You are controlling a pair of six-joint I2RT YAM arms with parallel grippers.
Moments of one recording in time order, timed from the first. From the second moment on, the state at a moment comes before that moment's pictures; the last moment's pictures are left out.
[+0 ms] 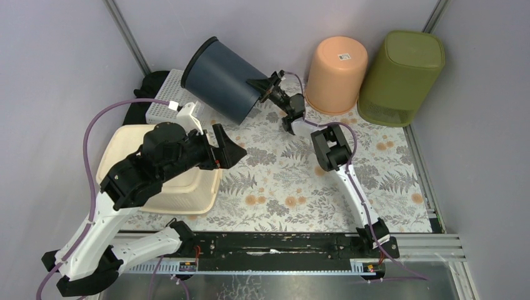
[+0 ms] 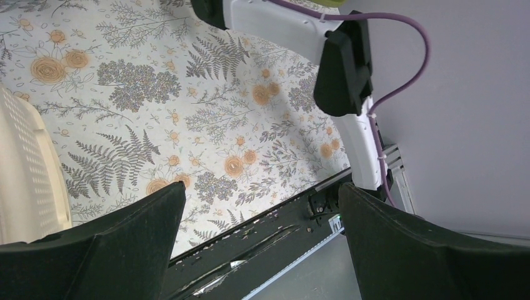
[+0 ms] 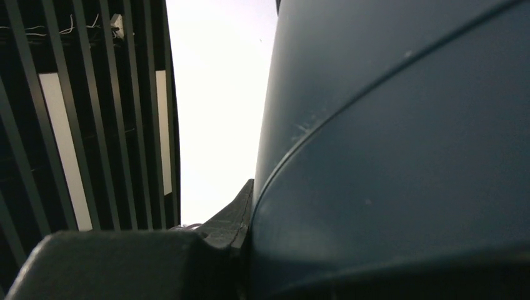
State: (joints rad) left arm -0.76 0.91 1.42 -0.94 -0.04 -0.67; right arm 0.48 2.74 2.09 1.32 -0.53 2.07
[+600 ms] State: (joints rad) left arm -0.76 0.93 1.42 -0.94 -0.03 -0.67; right arm 0.53 2.90 2.24 1.41 -0.45 1.99
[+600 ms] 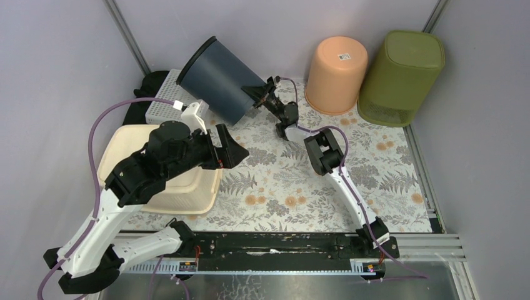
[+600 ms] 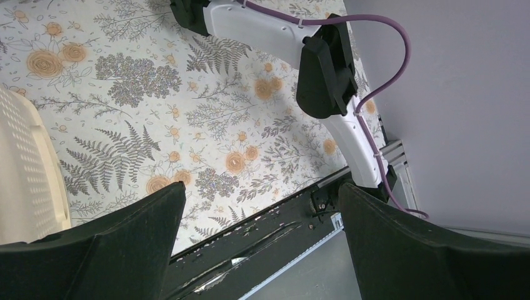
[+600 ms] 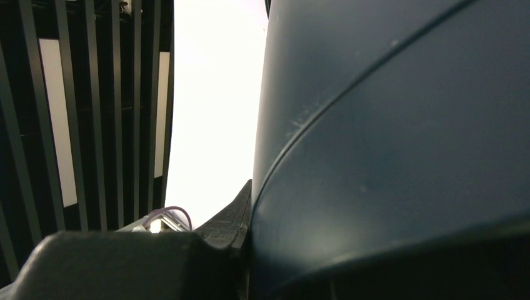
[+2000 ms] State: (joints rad) left arm -0.29 1.42 1.74 -0.92 -0.08 -0.49; right arm 0.50 2.40 1.34 1.52 -0.67 1.69
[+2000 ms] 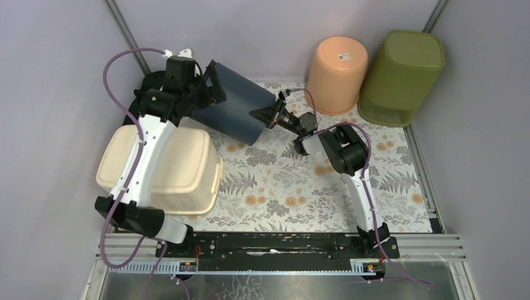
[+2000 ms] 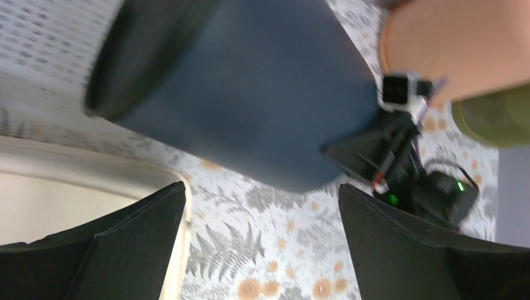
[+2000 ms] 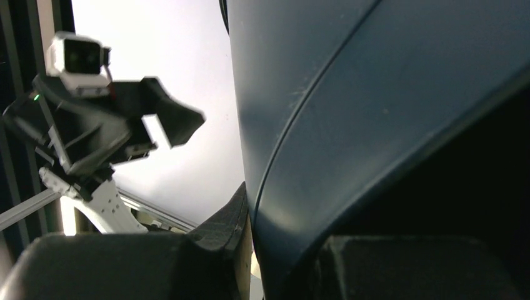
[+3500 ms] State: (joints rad) left arm -0.13 1.77 1.95 -0.71 0.32 -0.37; right arm 0.41 2.37 1.21 1.52 -0.80 1.75
